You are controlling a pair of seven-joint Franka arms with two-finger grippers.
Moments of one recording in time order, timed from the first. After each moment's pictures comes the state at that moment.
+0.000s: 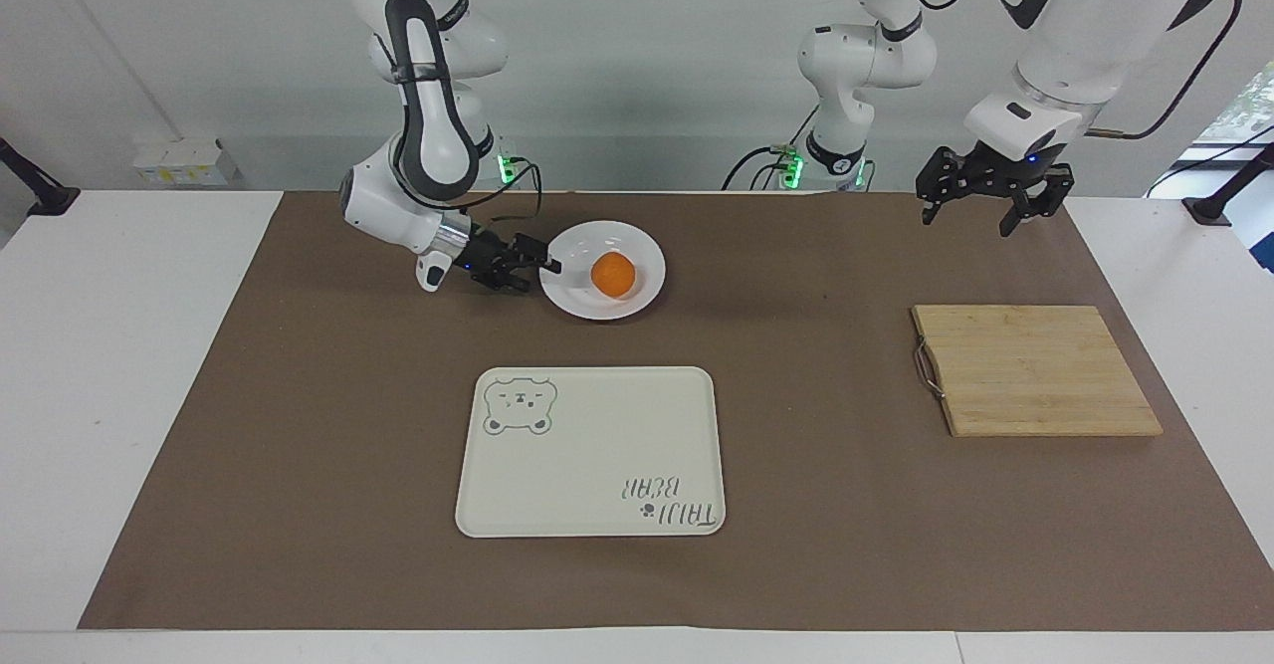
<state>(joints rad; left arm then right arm) -0.17 0.00 0.01 -1.56 0.00 1.54 0.12 0.20 -0.03 -0.04 -2.55 1.14 2.20 -0.60</state>
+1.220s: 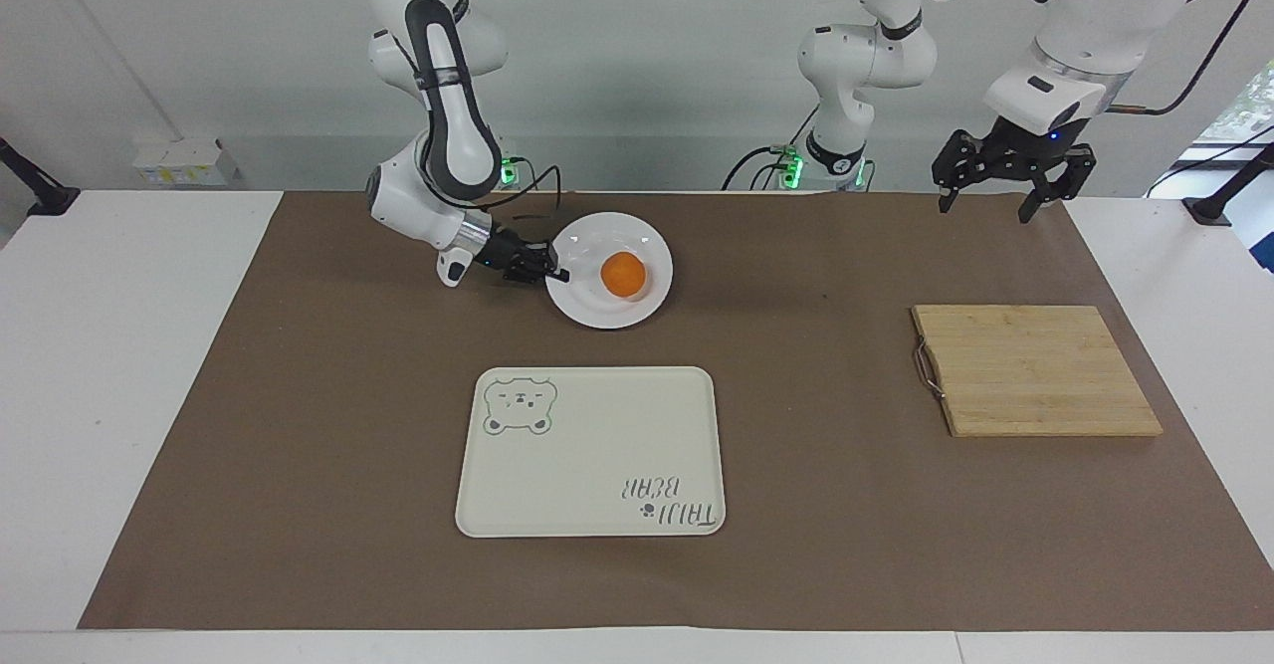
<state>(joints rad) -0.16 -0.02 0.03 -1.55 0.01 1.55 0.12 0.26 -0.03 -0.04 -2.60 1.20 2.25 -0.62</state>
